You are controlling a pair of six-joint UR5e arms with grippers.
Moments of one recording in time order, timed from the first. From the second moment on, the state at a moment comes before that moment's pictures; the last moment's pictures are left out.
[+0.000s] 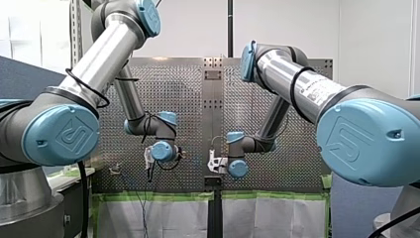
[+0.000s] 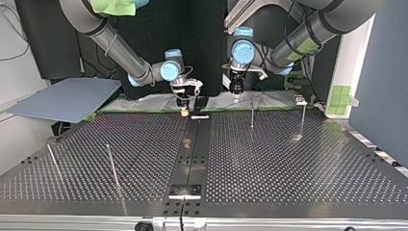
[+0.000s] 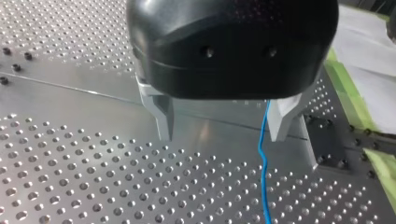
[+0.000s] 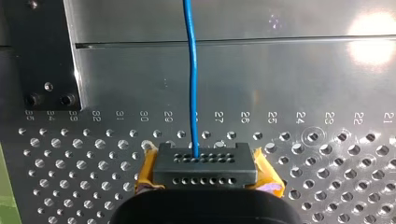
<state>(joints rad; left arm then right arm) -0.36 -2.21 -1.99 -2.27 -1.83 -1.71 2.21 -0.49 1.31 -0.72 1.68 1.62</state>
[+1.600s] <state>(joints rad) -0.36 -2.34 -1.76 -2.46 -1.97 -1.59 2.20 -0.49 1.30 -0.71 1.66 1.63</state>
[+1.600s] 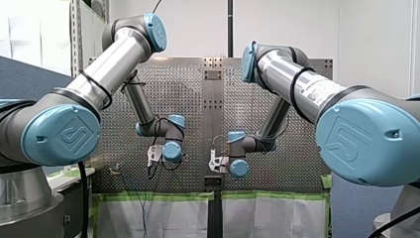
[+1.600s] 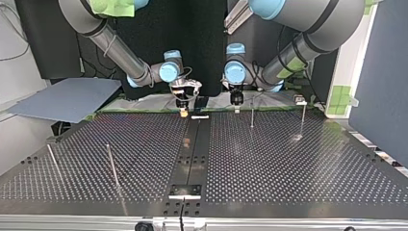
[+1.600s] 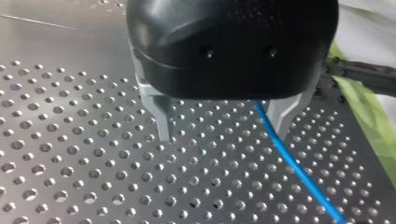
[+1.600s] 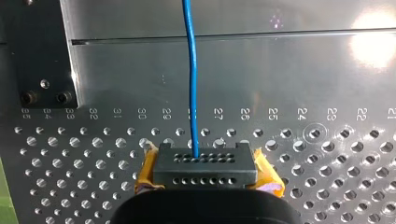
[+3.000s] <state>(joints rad) -0.35 -2.43 -1.65 -2.51 -1.96 -1.60 2.19 -0.48 1.30 -0.71 1.66 1.63</state>
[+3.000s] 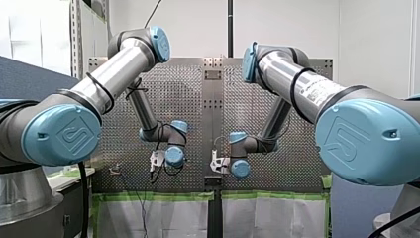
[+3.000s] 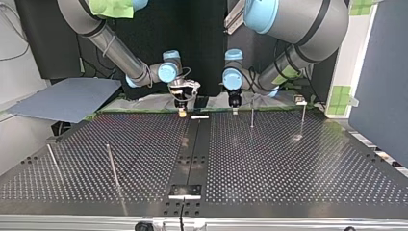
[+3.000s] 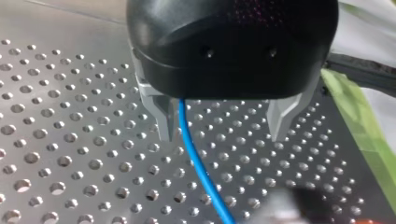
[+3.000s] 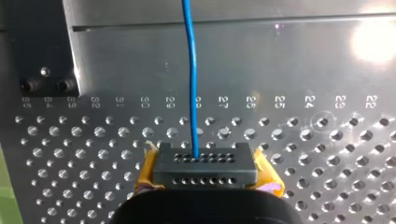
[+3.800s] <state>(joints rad) -0.35 -2.43 -1.62 -2.53 -1.96 -1.58 2.18 -0.45 1.29 -0.71 1.66 1.63</state>
